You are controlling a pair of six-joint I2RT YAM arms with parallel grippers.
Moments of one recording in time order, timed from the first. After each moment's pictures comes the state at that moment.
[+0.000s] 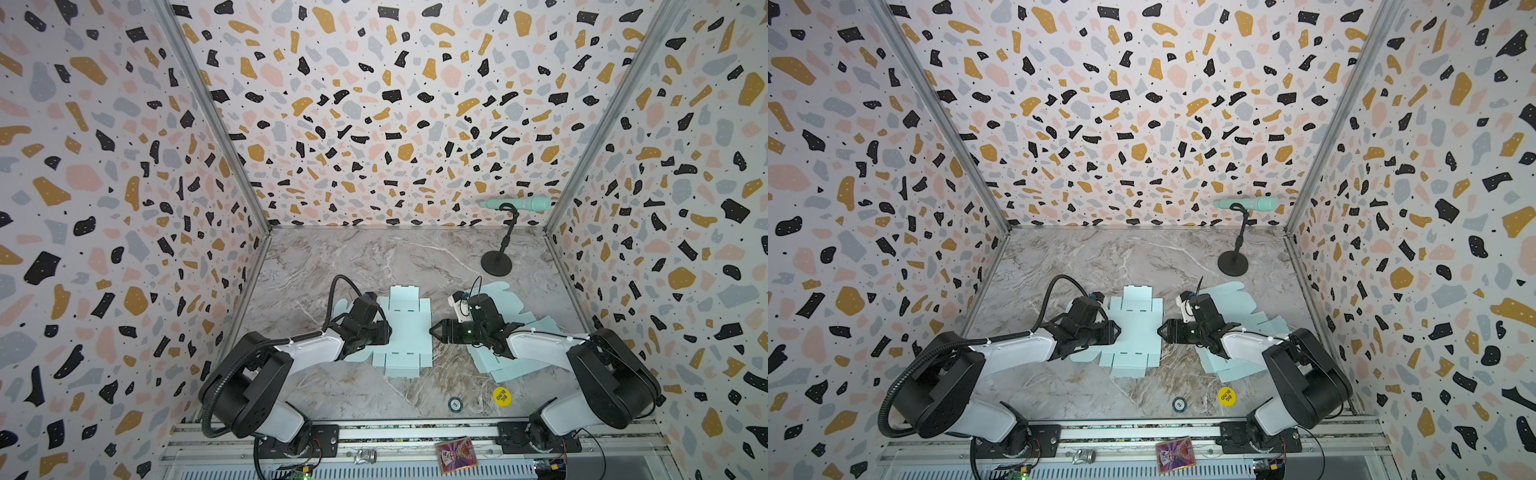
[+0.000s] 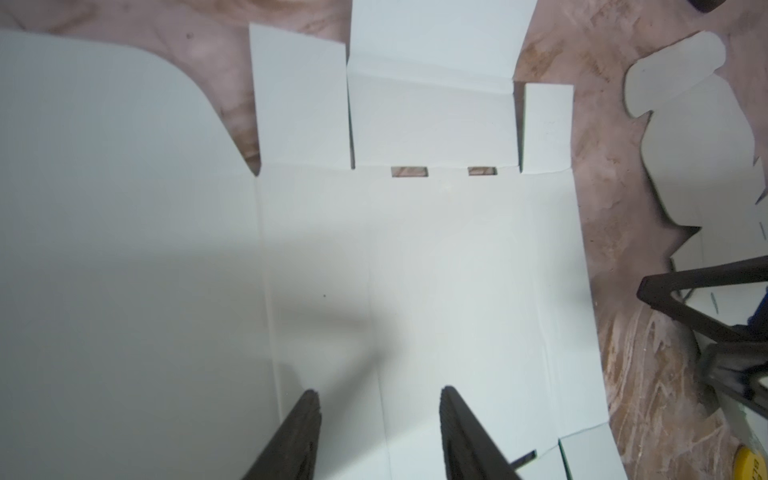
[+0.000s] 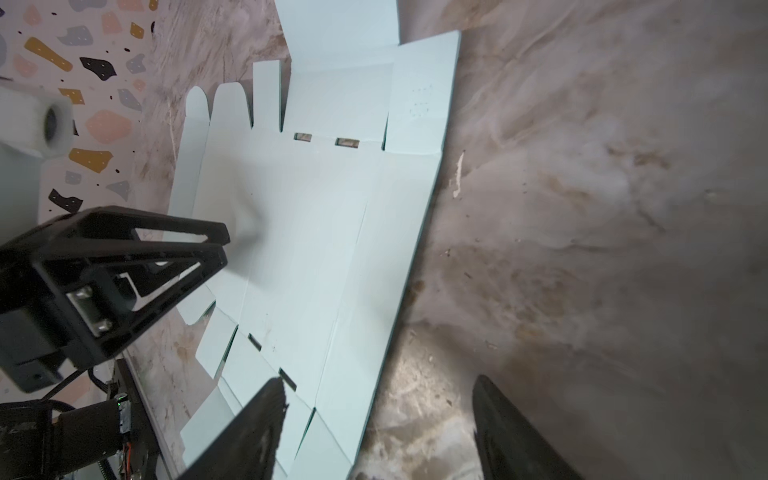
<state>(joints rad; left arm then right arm) -0.59 1.51 0.60 -0.01 0.12 -0.53 0.54 1.51 0.58 0.13 -0.42 0.54</state>
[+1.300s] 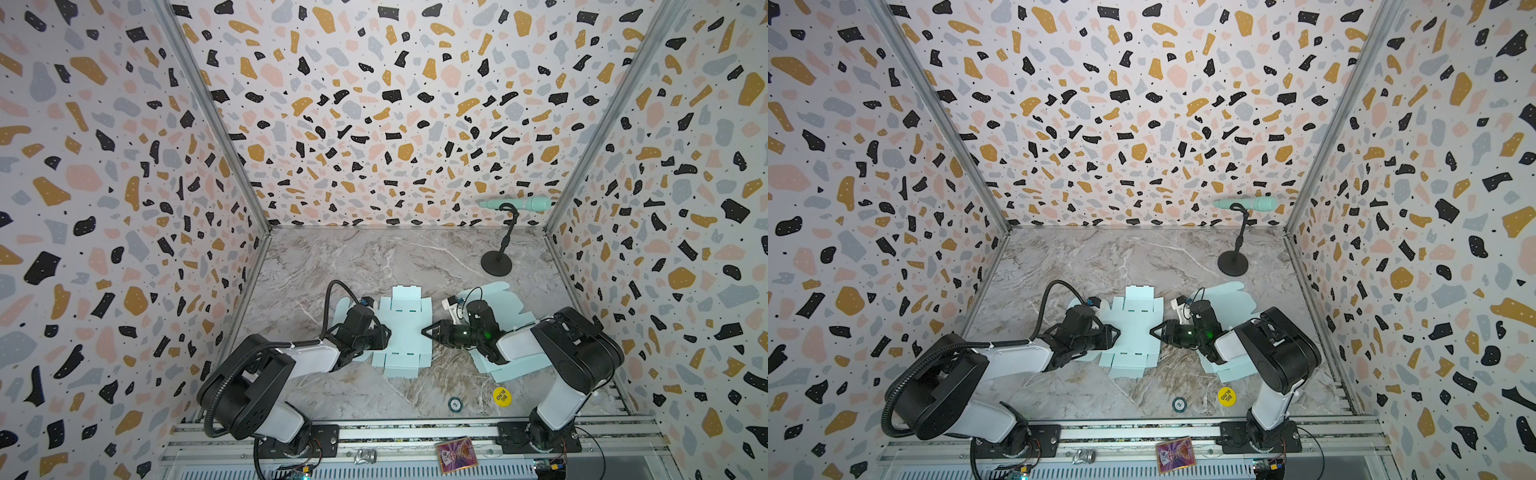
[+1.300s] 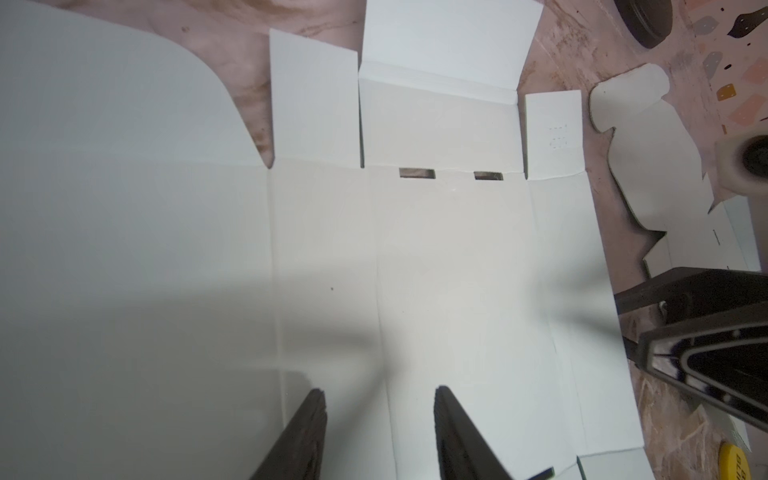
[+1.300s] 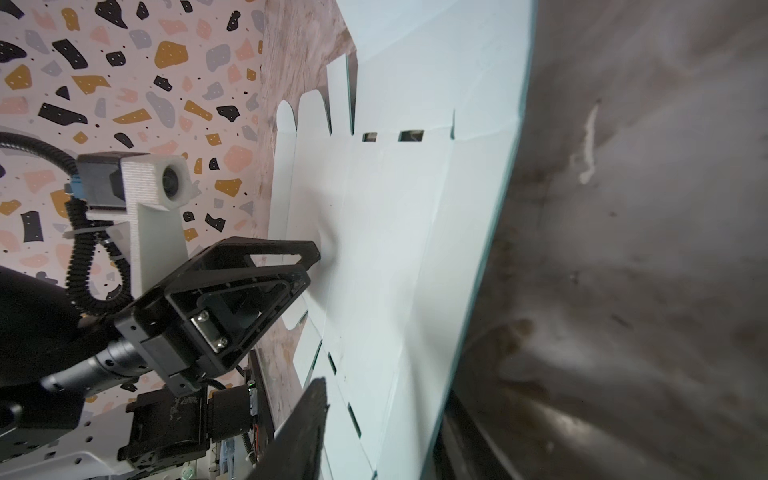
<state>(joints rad) -0.59 1.48 0.48 0.21 0.14 -0.57 0.54 1.72 0.48 0.66 -0.66 0.86</state>
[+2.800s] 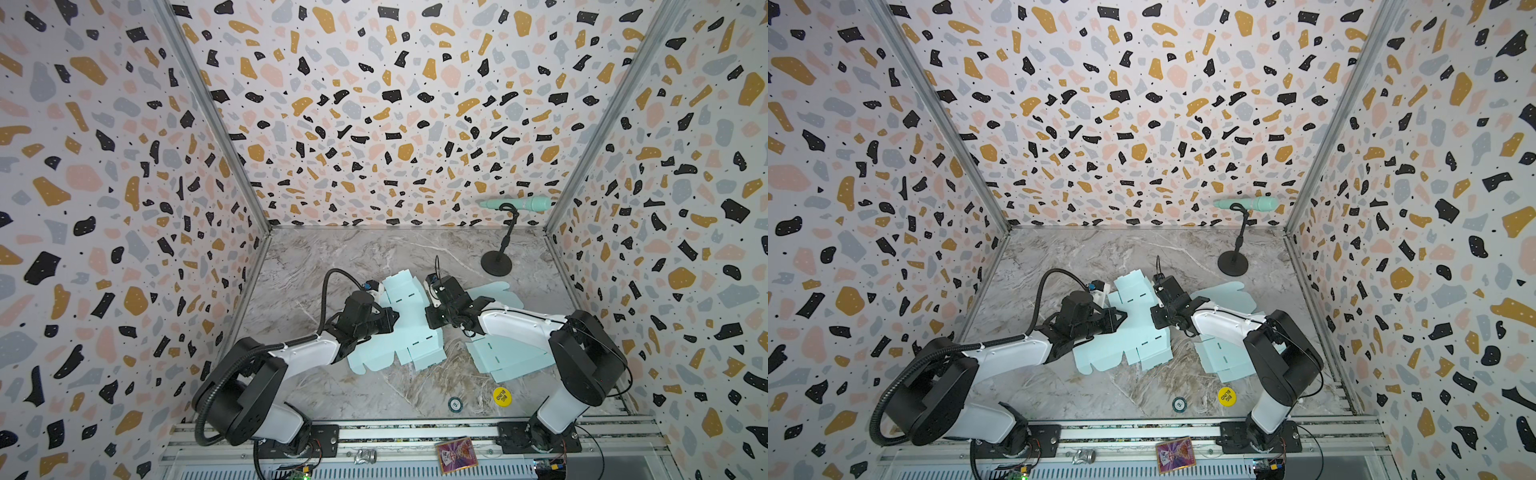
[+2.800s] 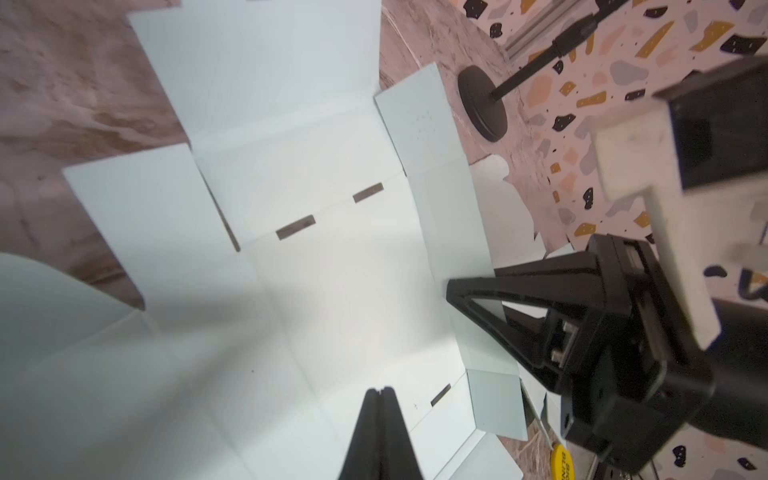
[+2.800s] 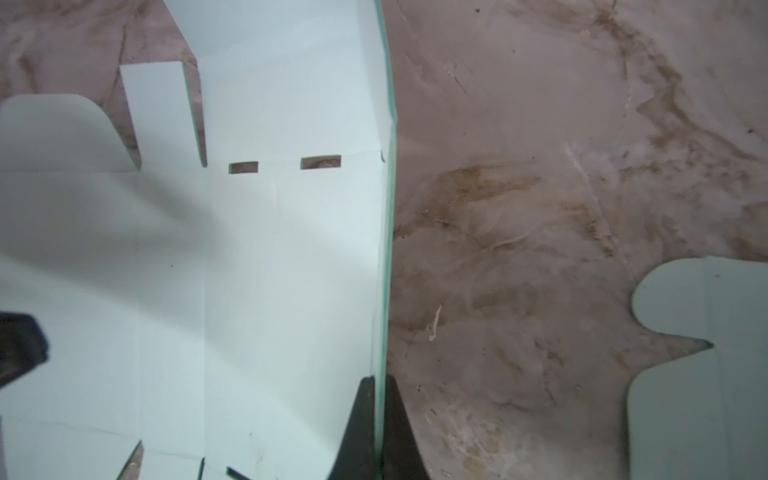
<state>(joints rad) -0.55 1.47 0.58 0.32 0.29 -0.69 0.72 1.68 0.99 -0.25 0.07 0.23</state>
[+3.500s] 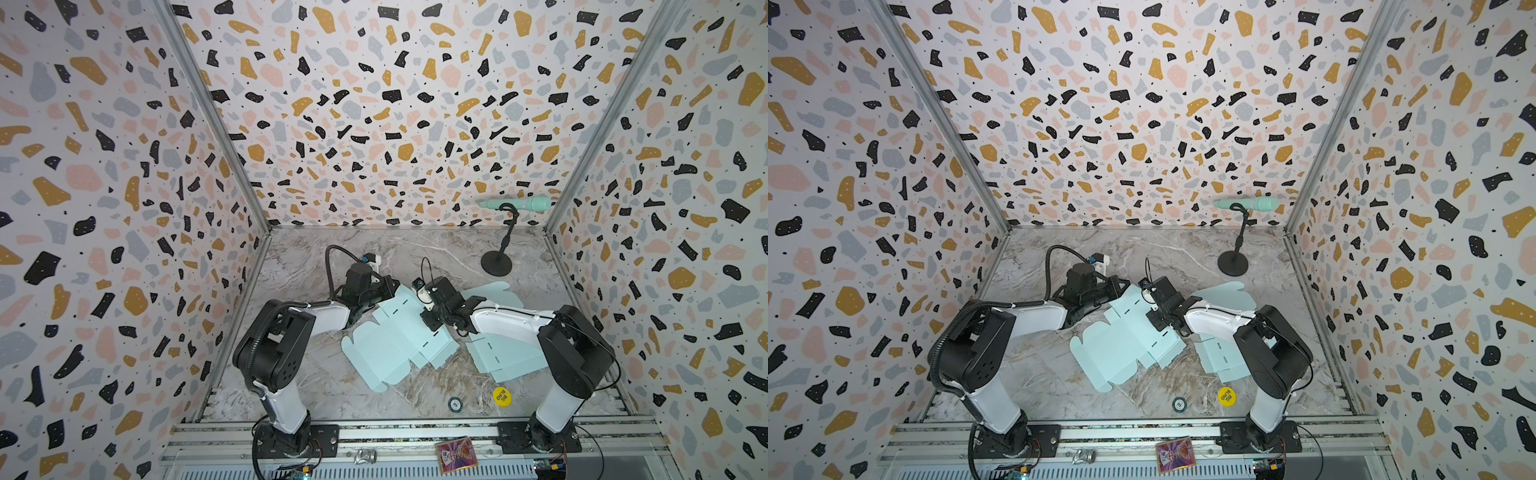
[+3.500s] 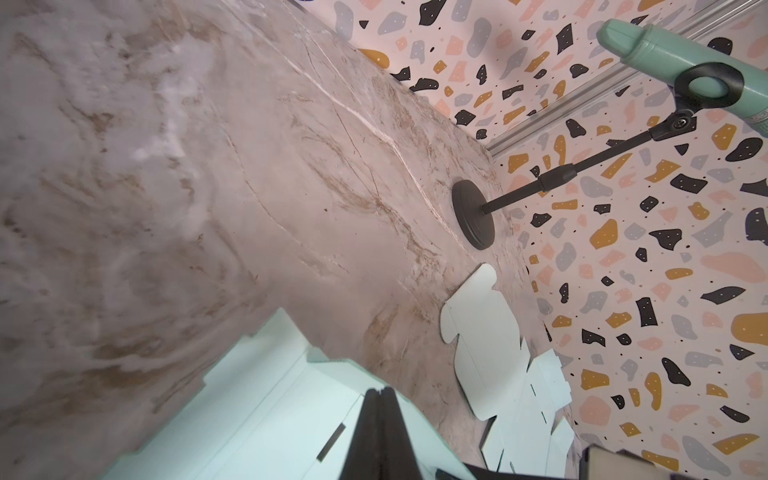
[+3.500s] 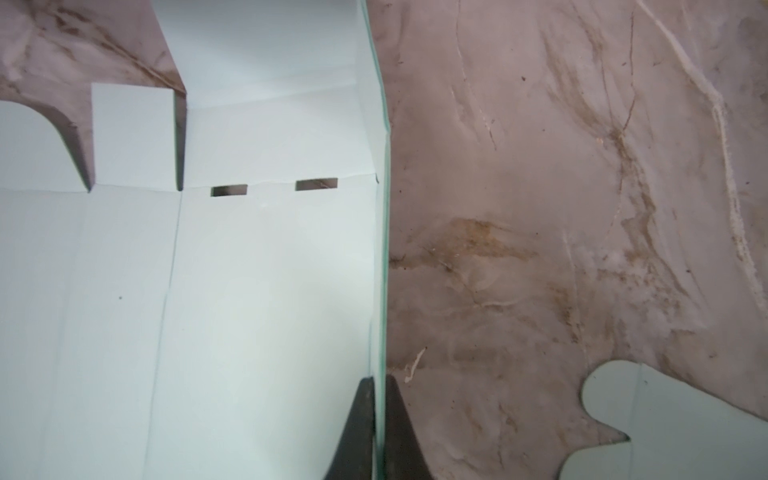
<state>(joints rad) -0.44 1.76 0.87 0.43 0.36 -0.72 0.75 1.73 1.02 -0.20 0.12 -0.10</state>
